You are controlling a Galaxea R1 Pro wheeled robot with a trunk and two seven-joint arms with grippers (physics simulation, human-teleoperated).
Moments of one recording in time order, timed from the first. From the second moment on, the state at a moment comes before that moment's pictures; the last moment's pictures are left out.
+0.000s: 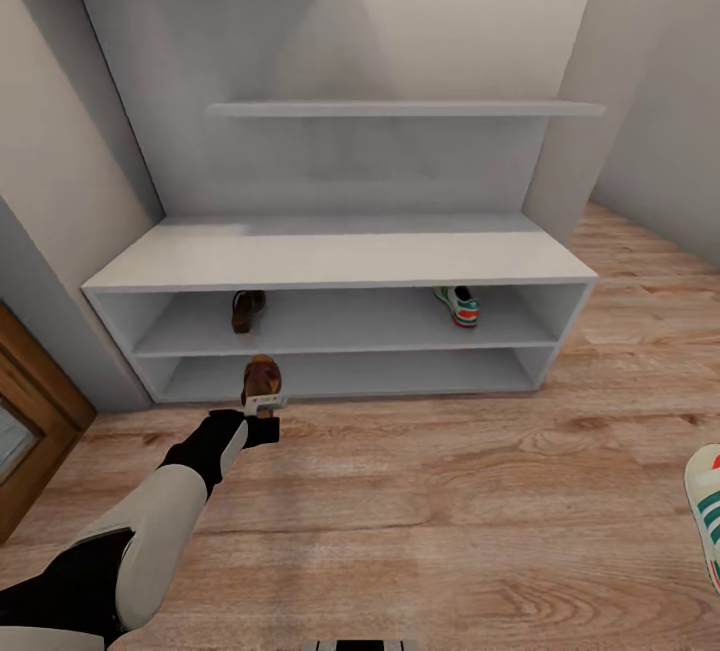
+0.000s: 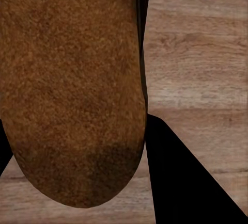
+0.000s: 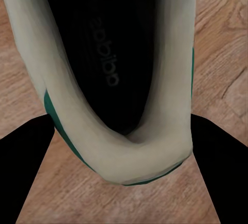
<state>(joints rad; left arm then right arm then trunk) -0.94 -0.05 0.25 -0.37 -0.19 0.48 -0.08 -0.35 -0.45 -0.84 -0.50 0.15 0.03 0.18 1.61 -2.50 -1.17</state>
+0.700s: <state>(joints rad) -0.94 -0.05 0.15 -0.37 -0.19 0.48 -0.08 -0.35 -0.45 -0.84 -0.50 0.15 0.03 0.17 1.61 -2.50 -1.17</state>
